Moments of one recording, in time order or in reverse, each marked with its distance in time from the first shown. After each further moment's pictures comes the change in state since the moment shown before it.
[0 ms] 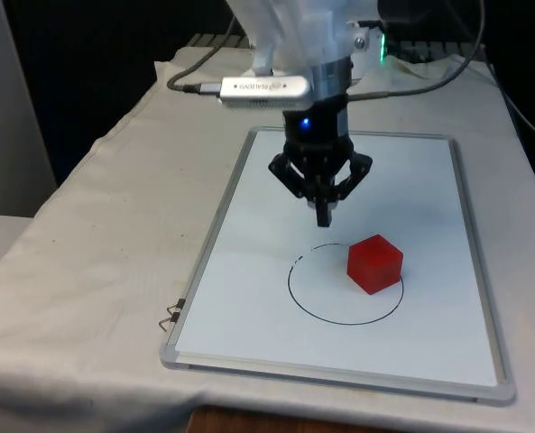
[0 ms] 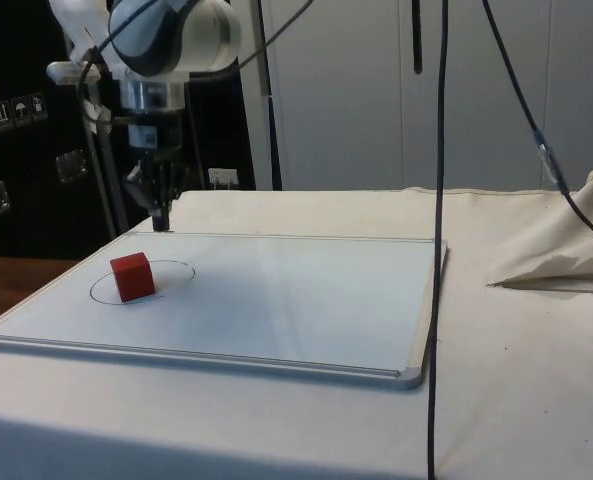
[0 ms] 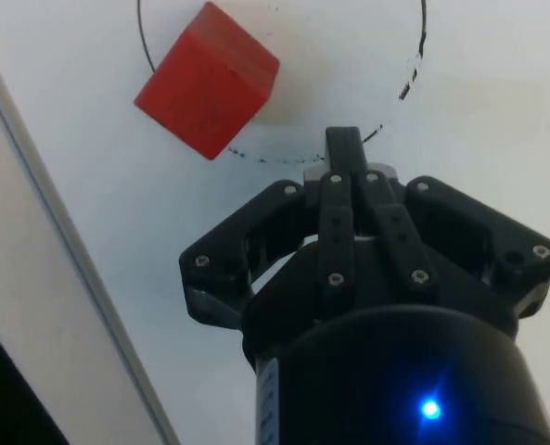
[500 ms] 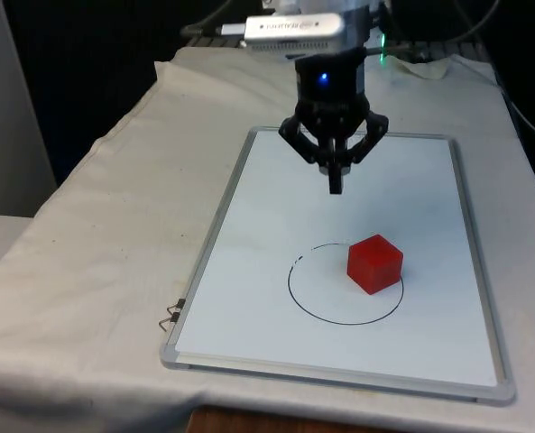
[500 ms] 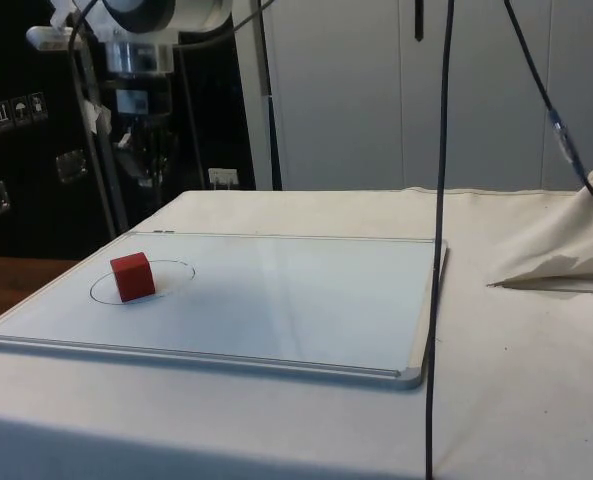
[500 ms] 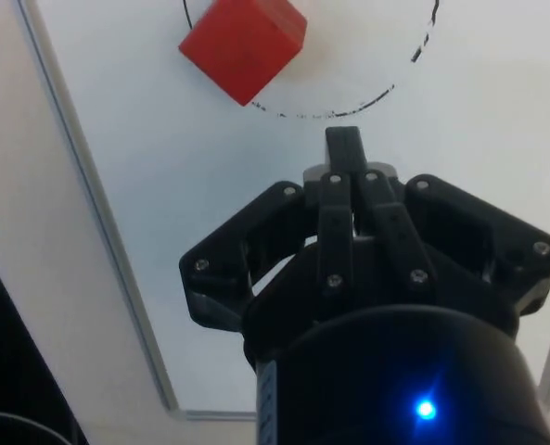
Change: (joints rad) arm 0.017 -0.081 0.001 0.006 -0.058 -0.083 -0.029
